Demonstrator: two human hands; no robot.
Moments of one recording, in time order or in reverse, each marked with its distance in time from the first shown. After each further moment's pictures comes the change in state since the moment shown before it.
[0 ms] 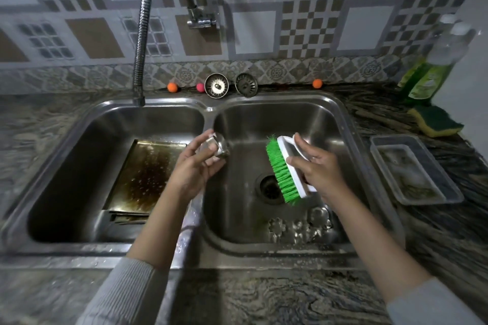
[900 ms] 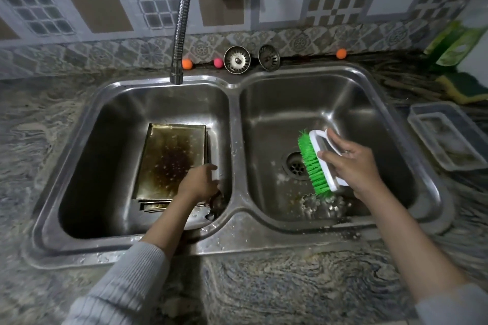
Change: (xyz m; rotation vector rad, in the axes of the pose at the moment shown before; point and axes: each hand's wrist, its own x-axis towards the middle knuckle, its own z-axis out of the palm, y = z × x) left_hand 0.017 -0.021 -0.152 1.629 -0.055 -0.121; right_hand -0.032 0.025 0.049 -0.149 0.197 0.103
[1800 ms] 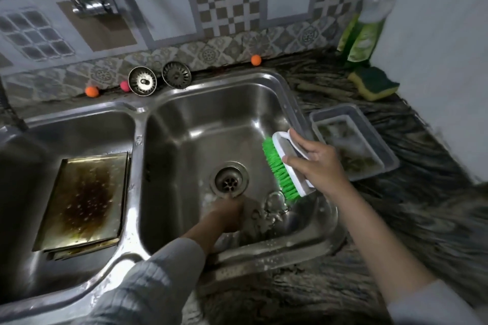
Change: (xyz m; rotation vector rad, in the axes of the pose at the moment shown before) left_hand 0.038 0.210 0.166 0.545 -0.402 0.292; right_hand 0.056 0.014 -0.151 0.000 -0.076 -0.077
